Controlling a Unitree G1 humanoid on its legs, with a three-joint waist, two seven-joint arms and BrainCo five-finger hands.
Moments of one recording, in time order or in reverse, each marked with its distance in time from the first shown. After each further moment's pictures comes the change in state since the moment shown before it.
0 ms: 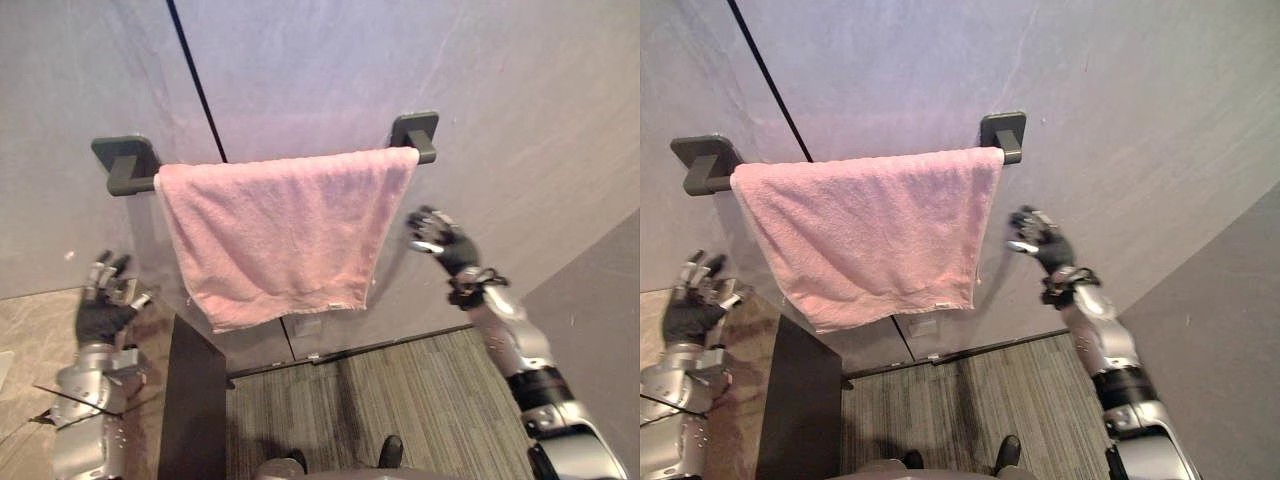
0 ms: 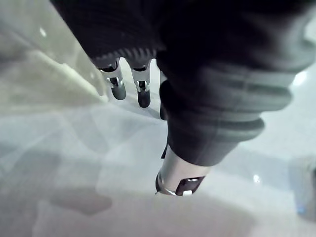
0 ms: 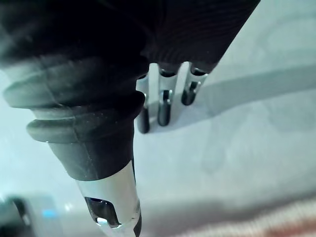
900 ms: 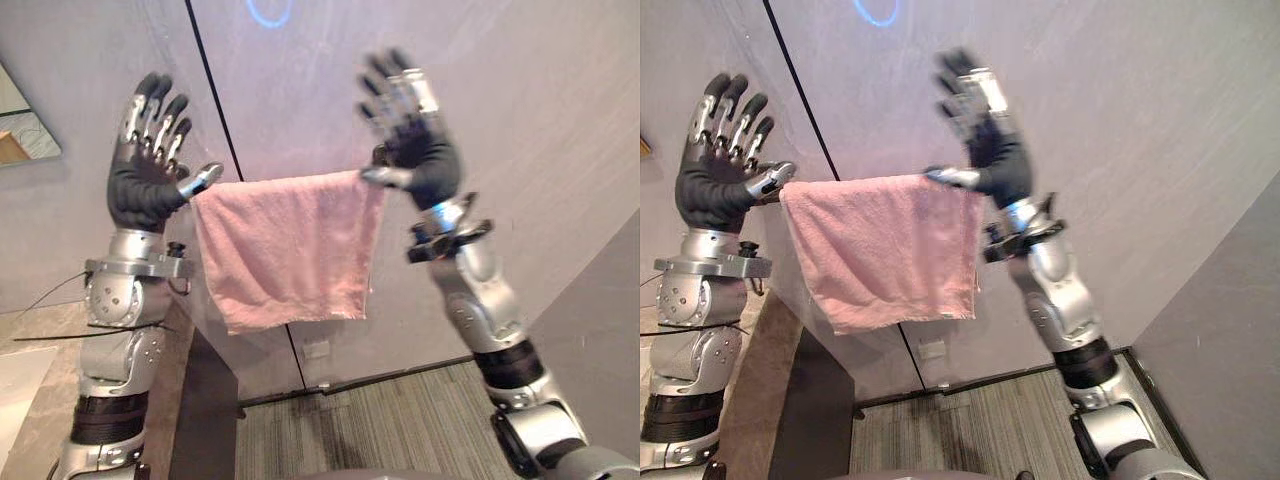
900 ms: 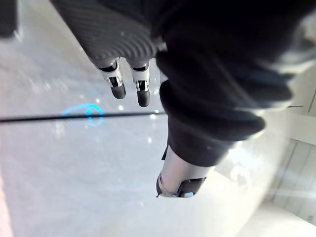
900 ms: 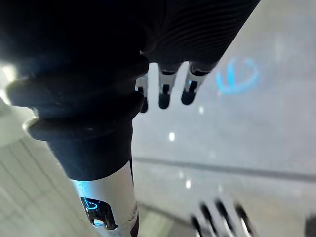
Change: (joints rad) left arm -0.382 0.147 -0.389 -0.329 -0.230 -0.077 0.026; right arm -0.282 0.169 0.359 -0.460 -0.083 -0.148 -0.035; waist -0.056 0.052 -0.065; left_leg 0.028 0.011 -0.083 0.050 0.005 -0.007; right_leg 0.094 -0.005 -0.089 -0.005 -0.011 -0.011
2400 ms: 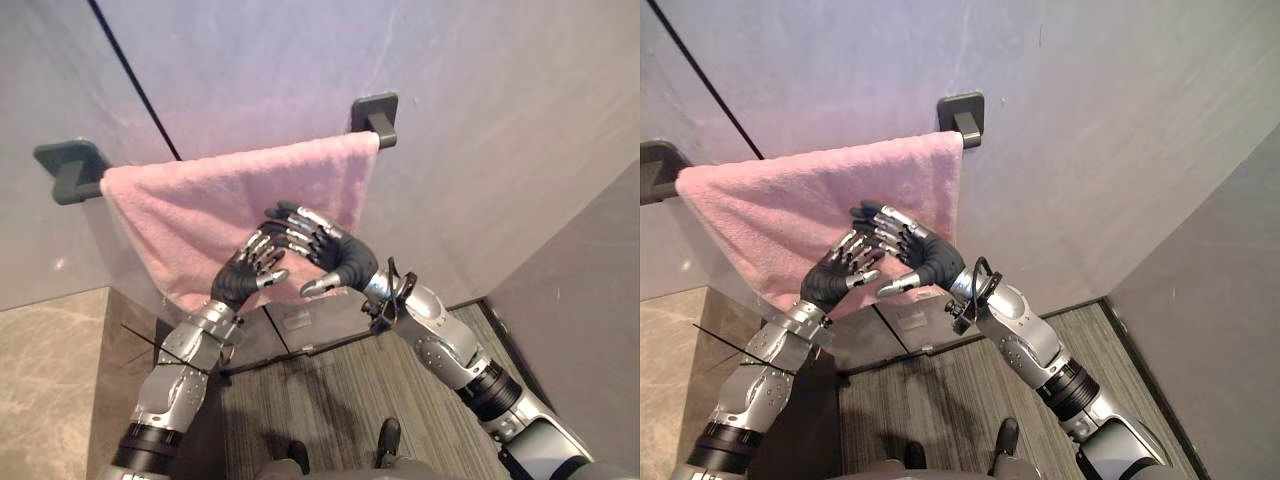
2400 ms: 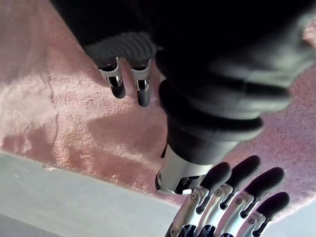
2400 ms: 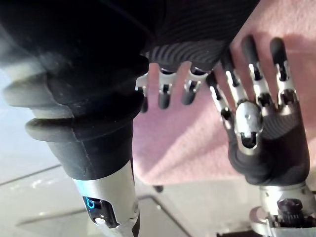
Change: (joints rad) left arm 0.154 -0.084 -0.197 0.331 -0.137 0.085 -0.269; right arm 0.131 -0.050 0.180 0.139 0.155 0.060 0.245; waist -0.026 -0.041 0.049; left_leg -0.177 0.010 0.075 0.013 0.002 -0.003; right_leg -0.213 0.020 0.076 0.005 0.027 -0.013
